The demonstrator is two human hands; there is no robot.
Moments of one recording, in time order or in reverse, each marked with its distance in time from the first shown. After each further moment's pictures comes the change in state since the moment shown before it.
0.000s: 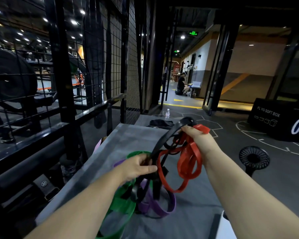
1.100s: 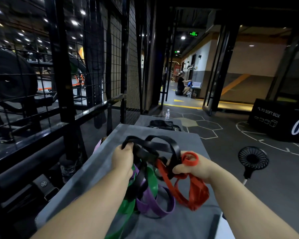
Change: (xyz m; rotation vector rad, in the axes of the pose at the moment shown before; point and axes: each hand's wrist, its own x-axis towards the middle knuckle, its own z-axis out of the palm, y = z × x) left_hand 0.029 -0.001 0.000 -0.462 0.883 -0.113; right_hand -0.012 0.040 -0.027 -0.585 -0.501 0.098
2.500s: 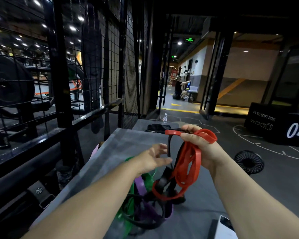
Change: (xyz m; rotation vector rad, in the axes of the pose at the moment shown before) left_hand -0.039 0.030 0.037 0.464 -0.879 0.148; right_hand 0.006 -0.036 -0.028 0.656 0.245 -0.231
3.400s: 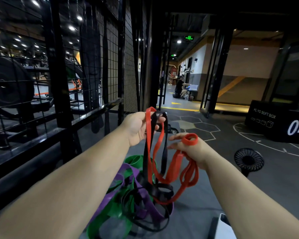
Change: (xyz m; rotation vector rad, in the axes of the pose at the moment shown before) left_hand 0.000 0.081 -0.045 -0.568 0.086 0.097; right_hand 0.000 0.004 0.014 -0.561 0.076 0.122
